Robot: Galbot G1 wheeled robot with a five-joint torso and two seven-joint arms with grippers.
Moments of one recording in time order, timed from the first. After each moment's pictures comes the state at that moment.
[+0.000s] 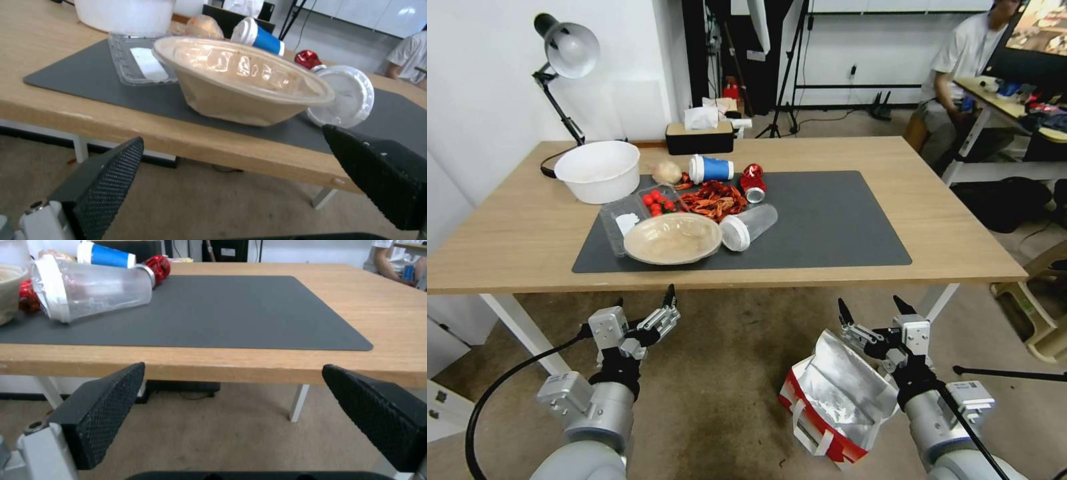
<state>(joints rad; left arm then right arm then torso) 1.76 -1.42 -0.43 -2.45 -0.43 0.25 -0.29 -1.79 1.49 0.58 2.41 0.09 -0.26 -0.07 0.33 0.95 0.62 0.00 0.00</state>
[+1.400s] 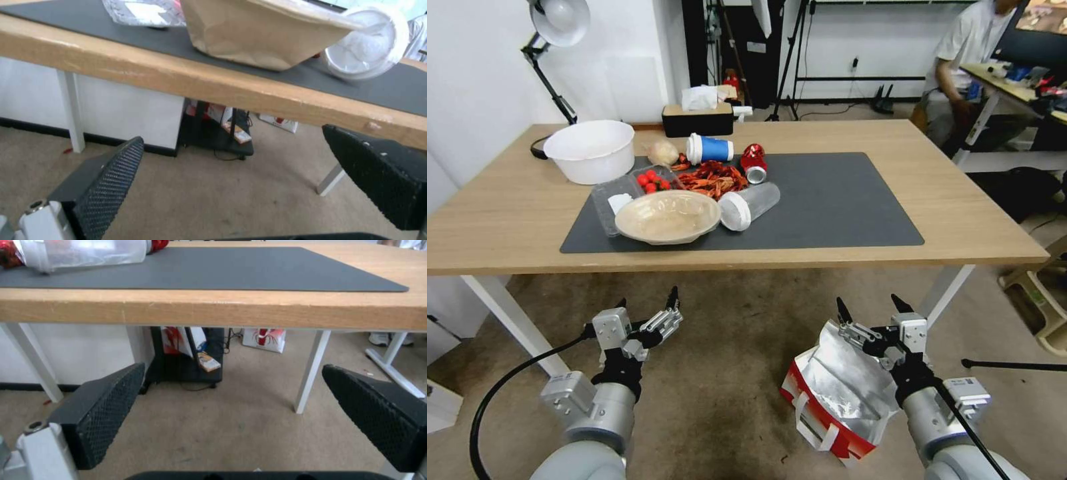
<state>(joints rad) 1.76 -1.41 -0.43 -2.44 -0.42 0.26 -0.27 -1.77 1.48 0.58 2.39 0.10 -0.26 -0.08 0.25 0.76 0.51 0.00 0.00</state>
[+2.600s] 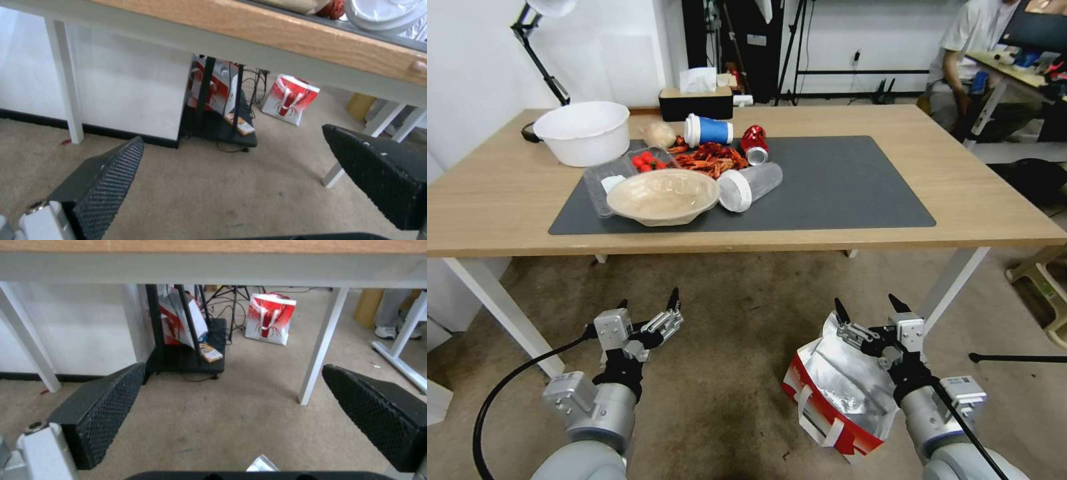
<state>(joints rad) 1.76 -1.40 -0.43 -2.44 -0.42 0.26 -0.27 -1.76 1.48 0.58 2.38 0.09 -0.26 -0.08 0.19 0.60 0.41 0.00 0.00</state>
